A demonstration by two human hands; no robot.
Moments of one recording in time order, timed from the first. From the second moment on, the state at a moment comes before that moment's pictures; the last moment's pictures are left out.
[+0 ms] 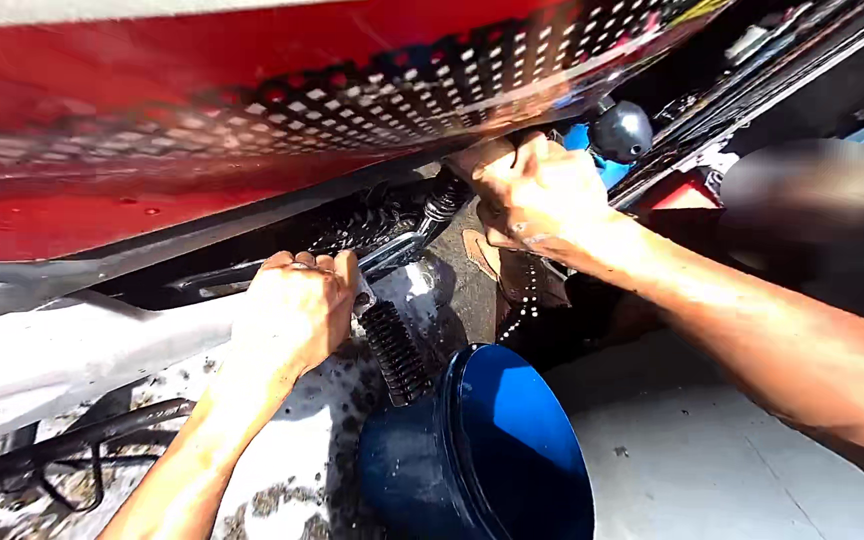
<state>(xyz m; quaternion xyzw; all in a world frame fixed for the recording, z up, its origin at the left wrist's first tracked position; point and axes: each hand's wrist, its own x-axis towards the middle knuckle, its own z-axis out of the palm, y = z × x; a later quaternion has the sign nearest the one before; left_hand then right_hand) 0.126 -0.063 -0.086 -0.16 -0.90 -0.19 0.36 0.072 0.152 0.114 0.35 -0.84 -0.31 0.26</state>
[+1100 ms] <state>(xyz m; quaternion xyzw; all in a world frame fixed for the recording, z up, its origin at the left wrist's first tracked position) 0.132 -0.062 -0.088 -0.15 -0.90 -0.18 0.38 0.087 0.200 0.090 0.34 -0.85 -0.33 0.24</state>
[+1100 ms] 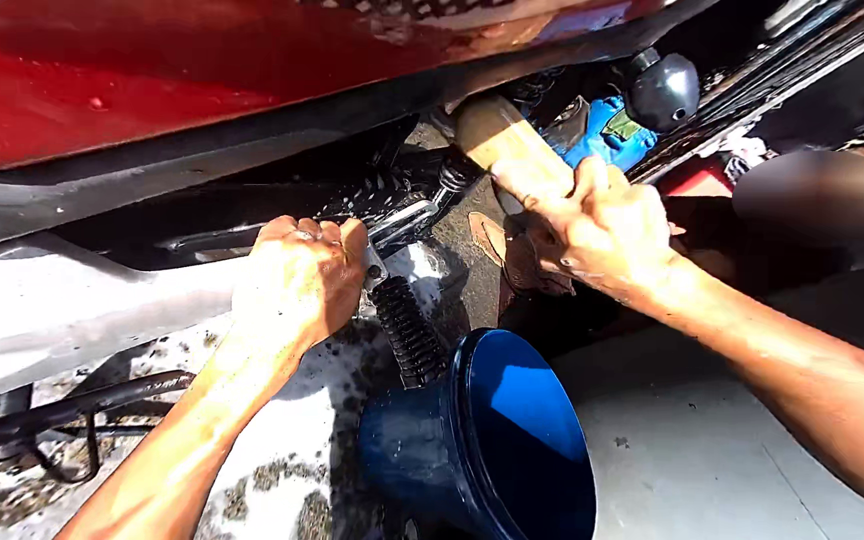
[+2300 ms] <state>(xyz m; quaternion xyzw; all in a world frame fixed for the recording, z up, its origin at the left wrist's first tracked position) 0.137 -0.057 -0.087 -0.15 -0.90 -0.17 0.39 0.059 0.188 0.021 0.30 -0.87 -0.33 0.20</state>
